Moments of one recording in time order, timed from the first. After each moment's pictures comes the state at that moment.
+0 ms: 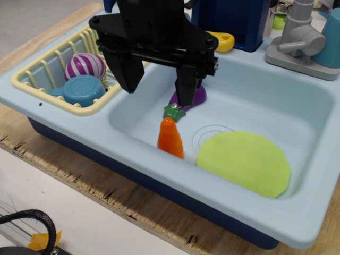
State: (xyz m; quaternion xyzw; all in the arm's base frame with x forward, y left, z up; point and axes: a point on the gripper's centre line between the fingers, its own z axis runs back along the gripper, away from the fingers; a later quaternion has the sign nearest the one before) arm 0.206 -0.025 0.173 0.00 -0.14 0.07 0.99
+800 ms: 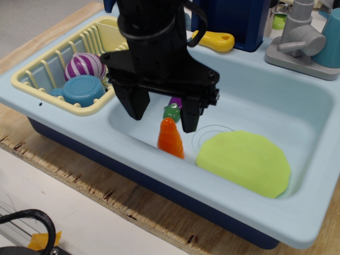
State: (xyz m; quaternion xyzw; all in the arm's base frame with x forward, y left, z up) arm 0.210 -0.027 0.135 -0.02 -0.14 0.09 0.99
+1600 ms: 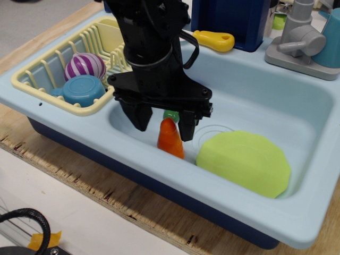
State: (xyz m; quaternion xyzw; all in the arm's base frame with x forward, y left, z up) arm 0.226 -0.017 0.103 -0.02 -0.13 0.10 0.99
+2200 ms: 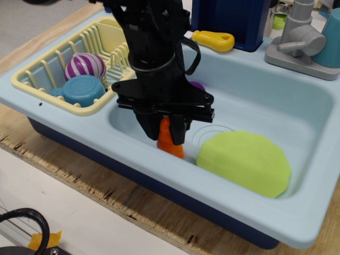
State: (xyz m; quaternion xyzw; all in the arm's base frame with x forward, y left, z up) arm 0.228 -0.018 0.101 -0.02 -0.11 0.10 0.99
